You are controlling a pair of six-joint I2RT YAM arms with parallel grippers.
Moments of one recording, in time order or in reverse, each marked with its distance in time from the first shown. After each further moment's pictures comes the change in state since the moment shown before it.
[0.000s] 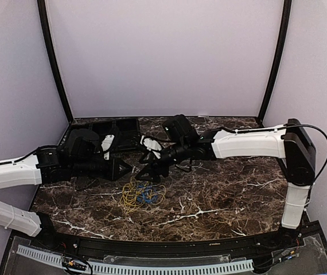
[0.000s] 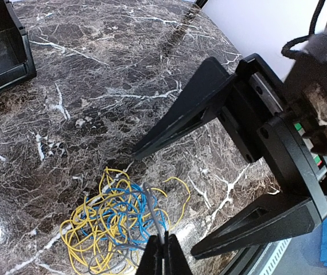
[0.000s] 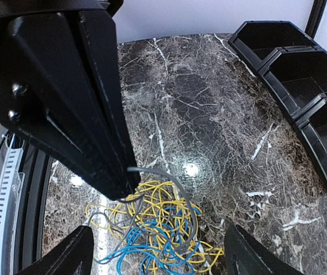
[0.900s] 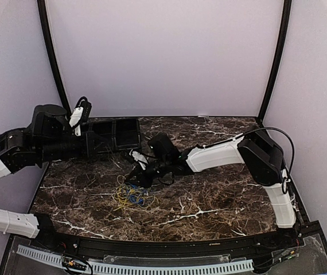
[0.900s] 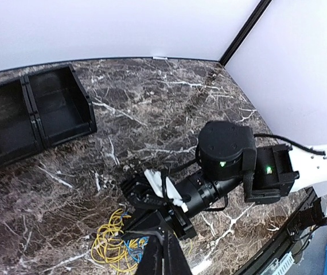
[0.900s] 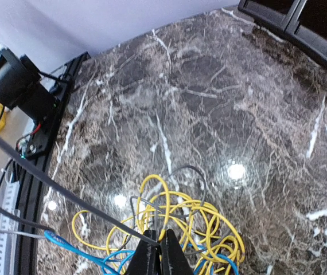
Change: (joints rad) left arm -0.001 -0.196 0.224 -0.313 -0.248 -0.011; right arm 0.018 0.338 0.095 0.271 -0.095 0.280
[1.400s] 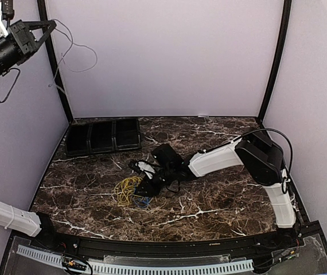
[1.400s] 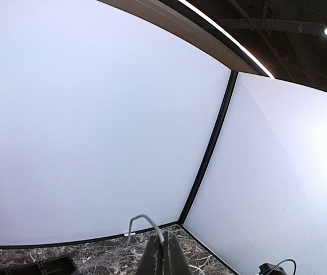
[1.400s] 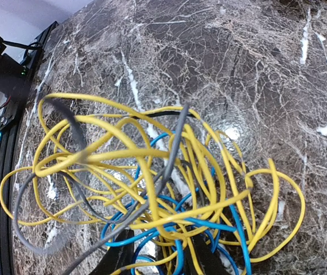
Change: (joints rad) left arm 0.000 0.211 0.958 -0.068 -0.092 0.299; right arm 0.002 -0.002 -0.092 -0.044 0.055 0.015
